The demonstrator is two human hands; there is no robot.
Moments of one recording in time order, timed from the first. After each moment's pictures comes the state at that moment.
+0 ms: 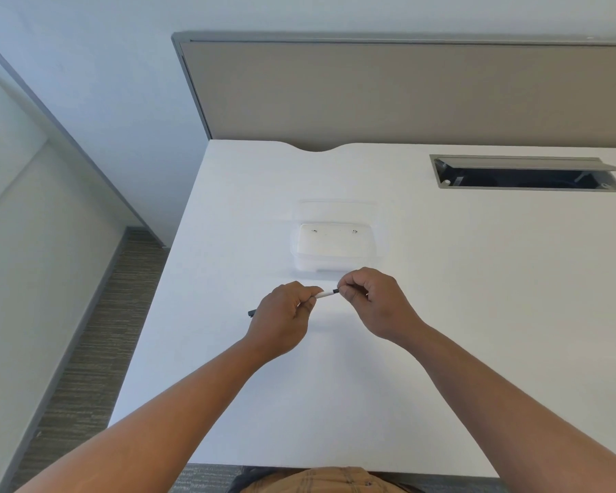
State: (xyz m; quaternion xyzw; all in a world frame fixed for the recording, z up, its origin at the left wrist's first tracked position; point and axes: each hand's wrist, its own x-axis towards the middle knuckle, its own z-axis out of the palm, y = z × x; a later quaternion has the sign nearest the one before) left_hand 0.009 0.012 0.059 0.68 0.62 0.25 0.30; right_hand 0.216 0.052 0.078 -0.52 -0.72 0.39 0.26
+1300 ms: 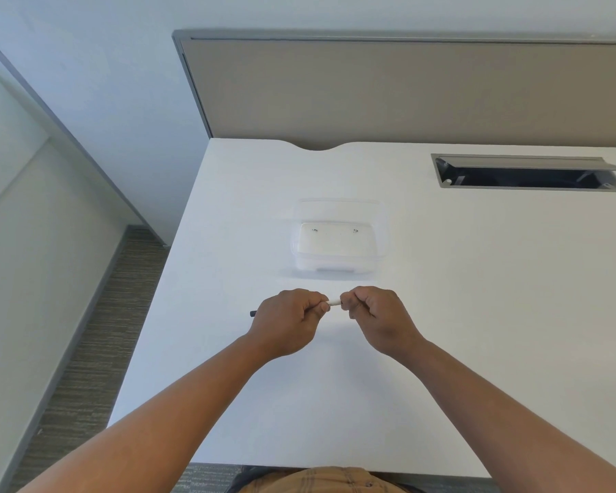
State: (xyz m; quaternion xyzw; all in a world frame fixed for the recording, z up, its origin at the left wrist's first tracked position) left_hand 0.013 0.011 0.068 0.72 0.62 0.16 0.26; right_hand 0.223 0.034 0.059 -0.51 -0.72 0.38 0.27
